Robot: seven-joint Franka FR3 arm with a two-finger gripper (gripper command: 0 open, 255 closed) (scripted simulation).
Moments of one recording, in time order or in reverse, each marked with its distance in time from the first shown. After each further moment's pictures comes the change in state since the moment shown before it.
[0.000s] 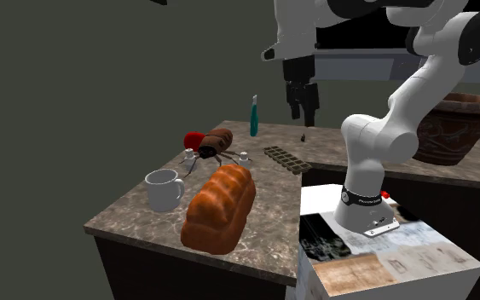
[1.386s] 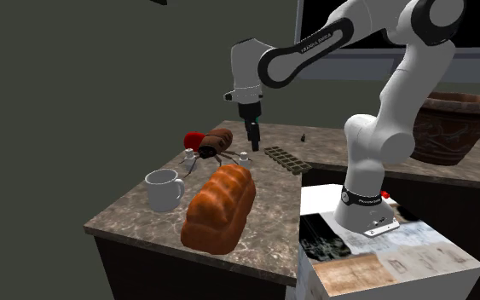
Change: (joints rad) arm -0.151 0.349 -0.236 -0.092 -0.265 0.496 -0.285
